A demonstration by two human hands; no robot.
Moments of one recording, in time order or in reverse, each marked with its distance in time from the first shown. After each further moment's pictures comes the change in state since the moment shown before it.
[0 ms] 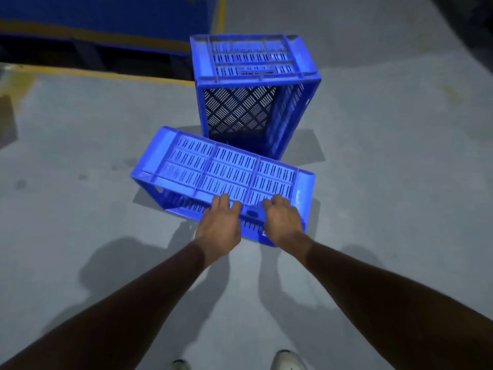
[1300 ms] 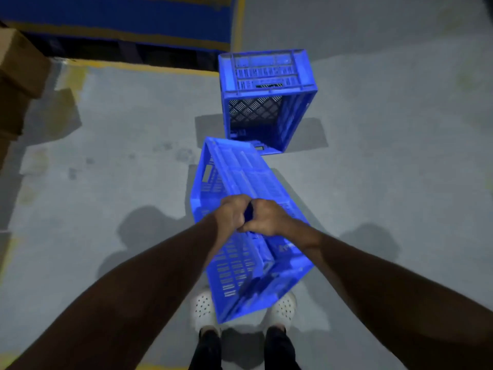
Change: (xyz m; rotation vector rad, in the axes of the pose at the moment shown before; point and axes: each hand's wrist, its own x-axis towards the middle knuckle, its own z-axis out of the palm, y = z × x) left_hand -0.081 0.067 -0.184 -1.221 -0.389 -0.914; right_hand -0.145 -0.077 -0.195 0.464 -0.430 -0.117
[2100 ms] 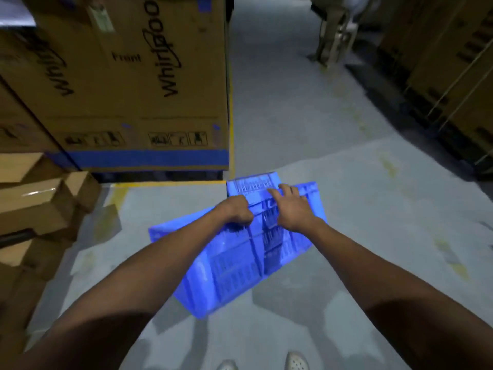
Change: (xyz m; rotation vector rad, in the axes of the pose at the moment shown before) left_hand -0.338 0.199 -0.124 1.161 0.145 0.618; right_hand -0.212 -0.175 -0.232 -0.474 0.601 0.003
